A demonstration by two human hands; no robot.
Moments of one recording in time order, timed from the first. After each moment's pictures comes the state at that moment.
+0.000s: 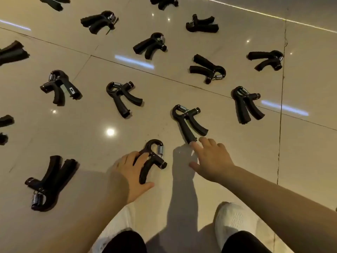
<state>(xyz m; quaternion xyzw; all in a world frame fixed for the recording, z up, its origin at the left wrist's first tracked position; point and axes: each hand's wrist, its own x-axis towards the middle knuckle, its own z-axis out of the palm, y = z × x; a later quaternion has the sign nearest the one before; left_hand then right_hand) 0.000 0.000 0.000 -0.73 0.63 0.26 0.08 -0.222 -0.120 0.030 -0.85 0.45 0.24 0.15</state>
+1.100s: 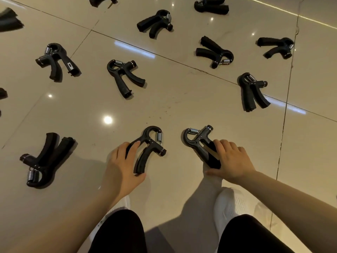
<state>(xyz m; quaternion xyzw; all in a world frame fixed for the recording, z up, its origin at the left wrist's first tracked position) -0.001 0.041 -0.037 -0.75 0.63 0.18 -0.12 -0.291 -0.096 -0.019 -0.85 0.48 0.21 0.12</state>
